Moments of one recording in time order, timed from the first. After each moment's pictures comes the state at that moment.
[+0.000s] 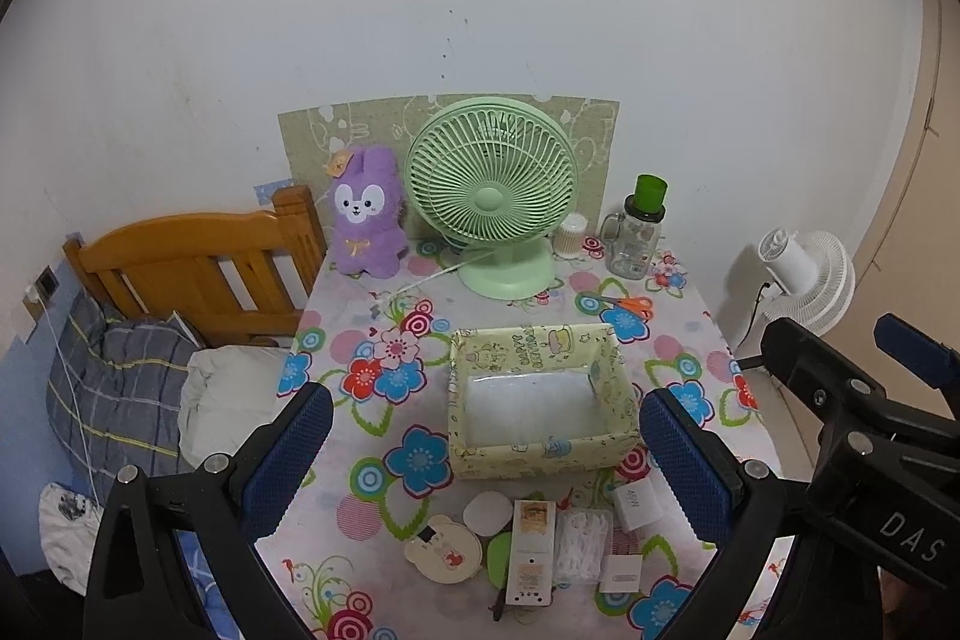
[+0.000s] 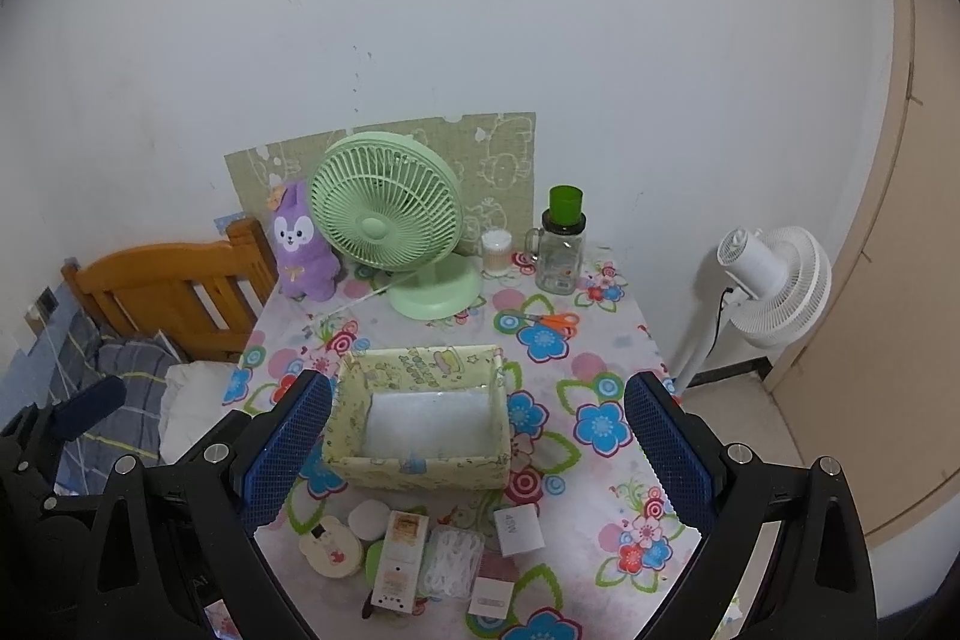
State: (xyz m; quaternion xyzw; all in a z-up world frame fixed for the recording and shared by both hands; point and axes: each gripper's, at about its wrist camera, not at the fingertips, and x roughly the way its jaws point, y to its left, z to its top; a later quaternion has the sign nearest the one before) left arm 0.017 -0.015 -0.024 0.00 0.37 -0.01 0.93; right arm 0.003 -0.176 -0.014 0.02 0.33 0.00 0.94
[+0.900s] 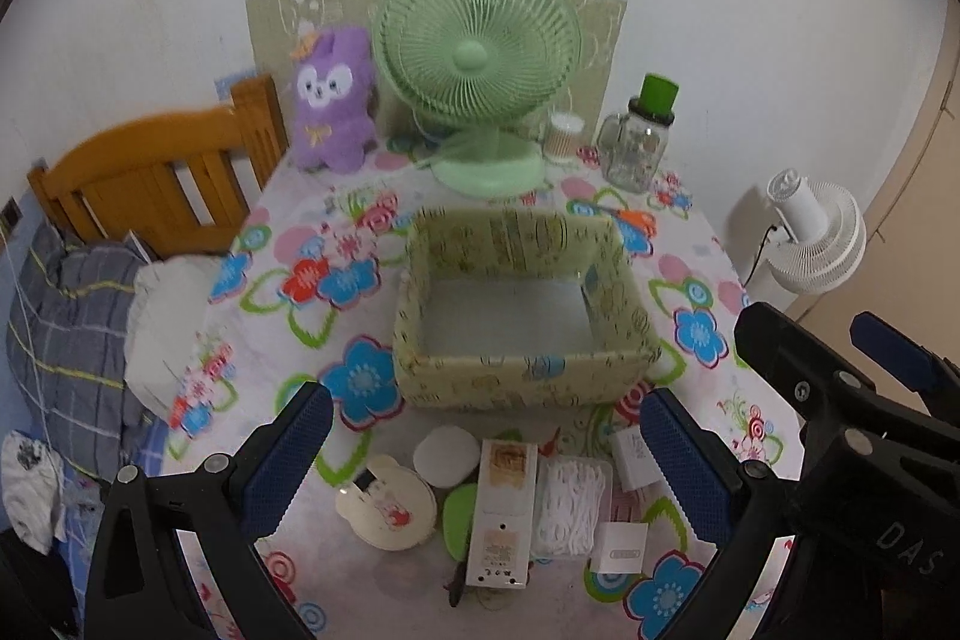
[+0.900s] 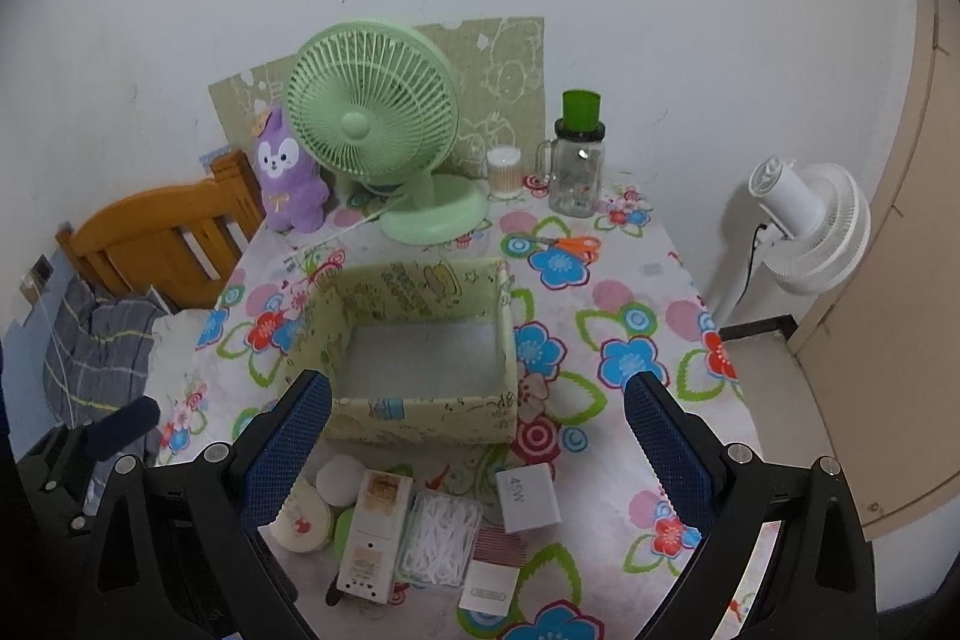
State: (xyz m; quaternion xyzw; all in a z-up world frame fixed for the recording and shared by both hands) left arm 0.036 -0.028 -0.134 -0.03 0.44 -0.03 0.90; right arm 0.026 -0.185 -0.125 0.03 0.38 0.02 0.92
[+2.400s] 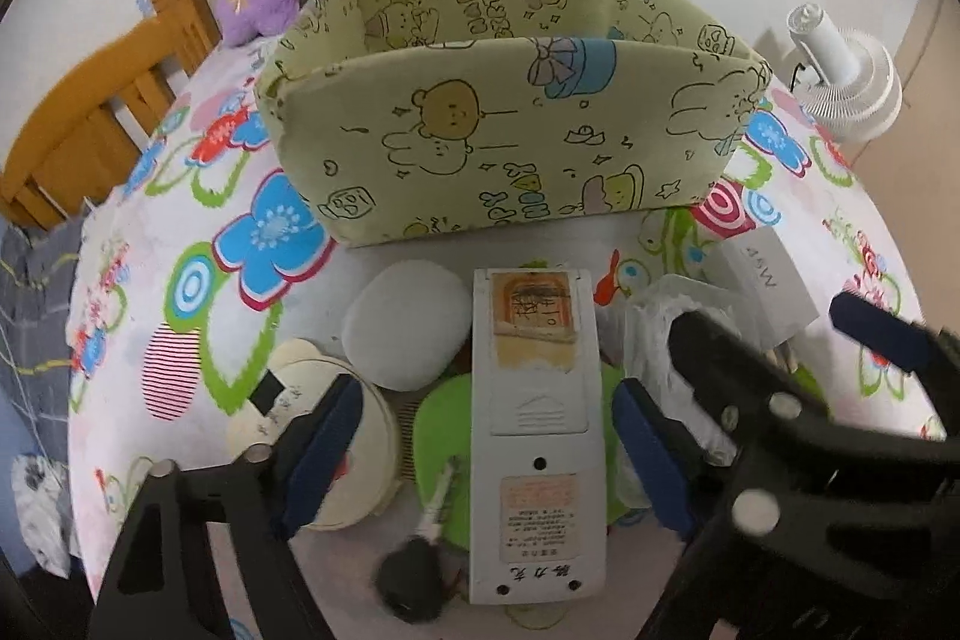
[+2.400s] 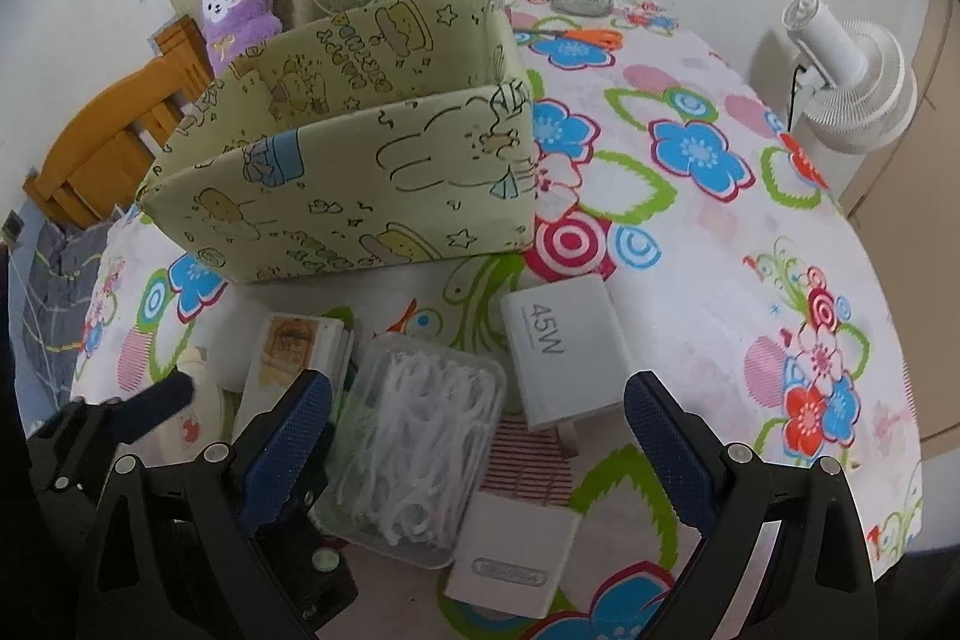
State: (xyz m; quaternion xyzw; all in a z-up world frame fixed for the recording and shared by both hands) left arm 0.043 -0.050 -0.292 0.04 0.53 -0.06 0.85; right arm 0.034 -0.180 -0.295 0.06 0.49 0.01 0.87
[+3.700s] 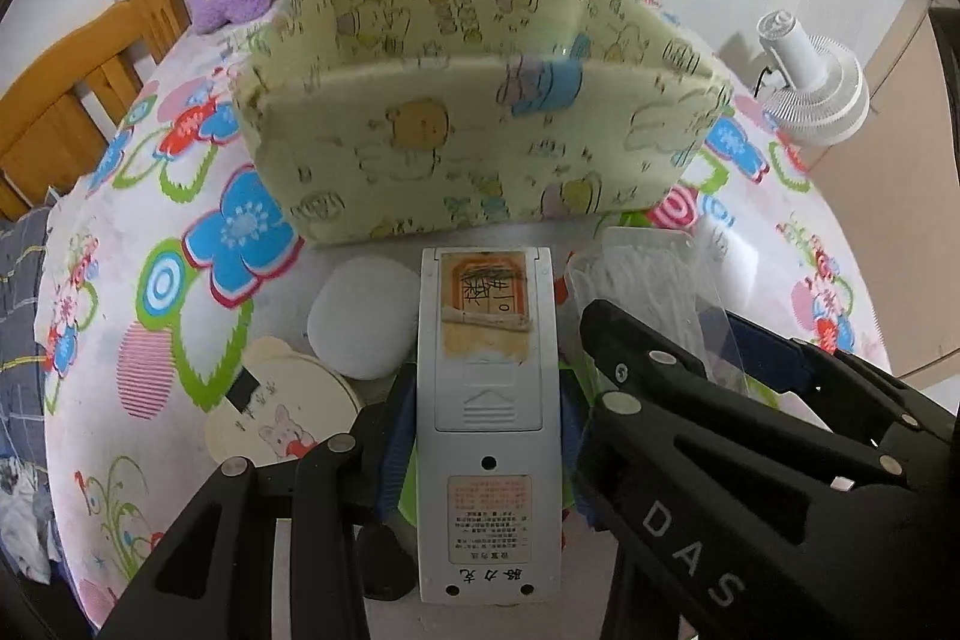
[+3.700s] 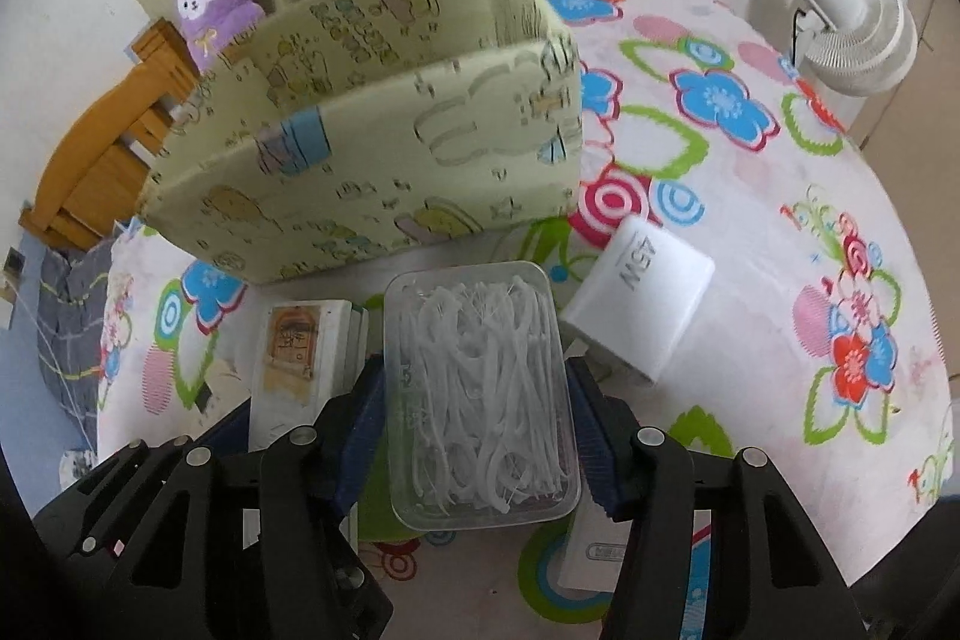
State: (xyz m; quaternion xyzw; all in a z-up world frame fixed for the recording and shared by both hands) left arm 0.045 -0.050 -0.277 0.01 0.54 -0.10 0.83; right arm 0.046 -0.161 -0.290 0.11 0.52 0.00 0.85
